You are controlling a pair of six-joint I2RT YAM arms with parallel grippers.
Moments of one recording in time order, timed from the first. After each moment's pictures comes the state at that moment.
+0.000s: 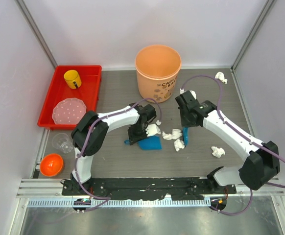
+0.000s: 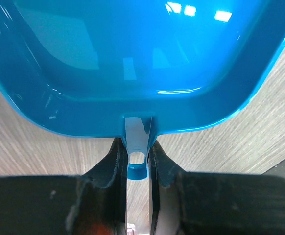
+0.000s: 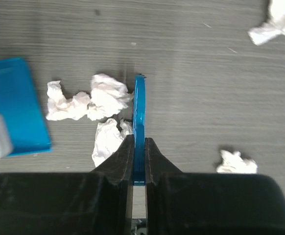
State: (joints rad) left arm -0.81 1.97 1.39 -1.02 0.08 0.57; right arm 0.52 1.35 1.13 -0.92 0.33 0.39
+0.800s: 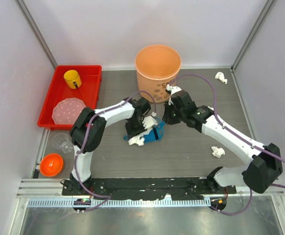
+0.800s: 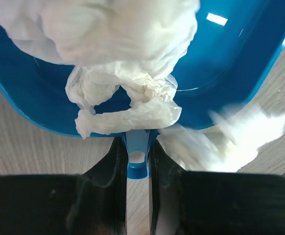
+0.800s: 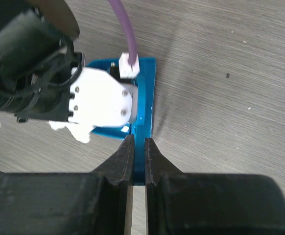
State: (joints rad) left arm -0.72 2.02 1.45 -0.99 0.12 0.54; right arm 0.65 1.33 1.08 -0.53 0.04 0.37
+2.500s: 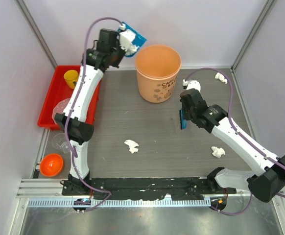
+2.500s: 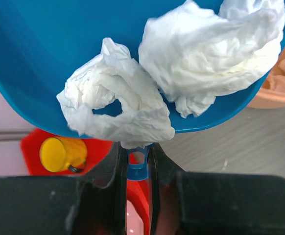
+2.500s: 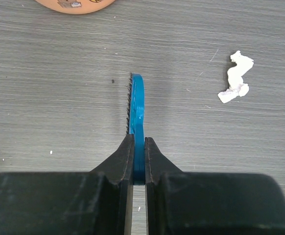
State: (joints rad) left arm -0.35 2.05 2.49 -1.02 -0.04 0.36; right arm 0.61 1.21 1.16 -0.74 0.45 0.31
